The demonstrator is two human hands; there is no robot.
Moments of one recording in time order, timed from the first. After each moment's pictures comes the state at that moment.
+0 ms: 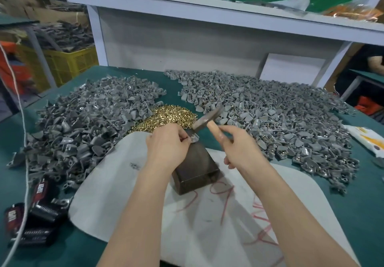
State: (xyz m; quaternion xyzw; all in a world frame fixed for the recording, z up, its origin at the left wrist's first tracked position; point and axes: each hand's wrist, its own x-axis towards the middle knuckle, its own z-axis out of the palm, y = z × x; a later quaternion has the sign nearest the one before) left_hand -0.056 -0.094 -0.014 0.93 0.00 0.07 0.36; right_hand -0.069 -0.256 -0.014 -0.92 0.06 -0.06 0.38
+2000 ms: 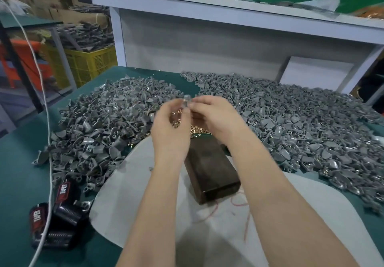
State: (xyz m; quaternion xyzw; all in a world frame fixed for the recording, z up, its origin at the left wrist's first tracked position) left_hand -0.049 -0.076 0.000 0.69 0.02 0.25 0.67; right_hand -0.005 -0.163 0.030 -0.72 -0.05 0.06 0.69
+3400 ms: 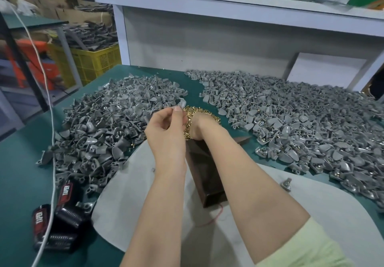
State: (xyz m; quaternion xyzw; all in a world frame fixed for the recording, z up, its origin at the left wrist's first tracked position) left_hand -0.046 -0.080 -0.004 0.51 0.14 0.24 0.82; right_hand 0.068 -0.148 -0.025 -0.99 -0.01 0.06 0.14
